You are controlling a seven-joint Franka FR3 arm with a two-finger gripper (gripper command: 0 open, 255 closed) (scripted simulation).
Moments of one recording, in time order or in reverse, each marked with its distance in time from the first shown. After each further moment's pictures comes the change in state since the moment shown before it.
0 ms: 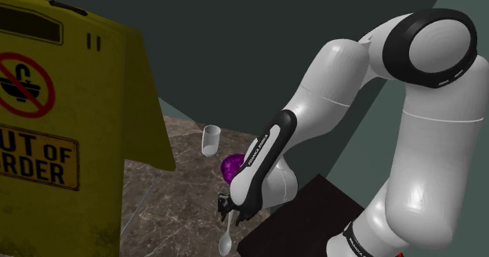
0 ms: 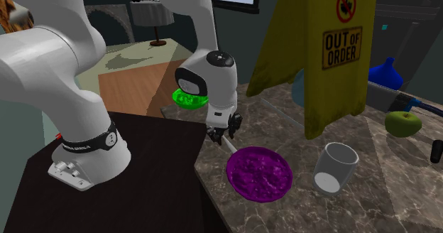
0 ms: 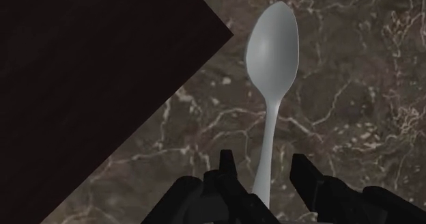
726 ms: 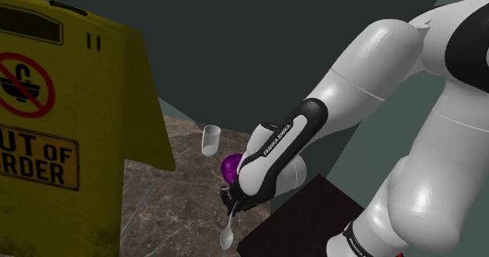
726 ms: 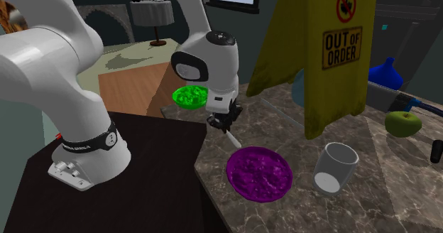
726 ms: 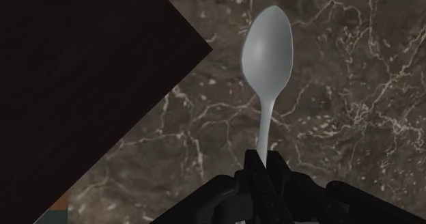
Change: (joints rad) arm 0.084 -0.225 -0.085 -0.056 -0.076 -0.176 0.121
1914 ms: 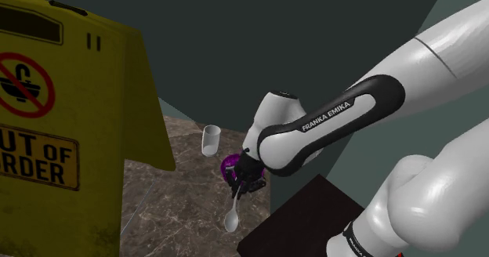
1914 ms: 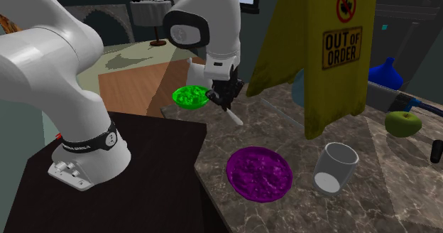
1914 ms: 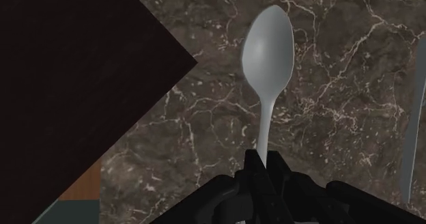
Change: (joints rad) arm -0.008 -0.377 -0.033 -0.034 -0.164 -0.344 0.189
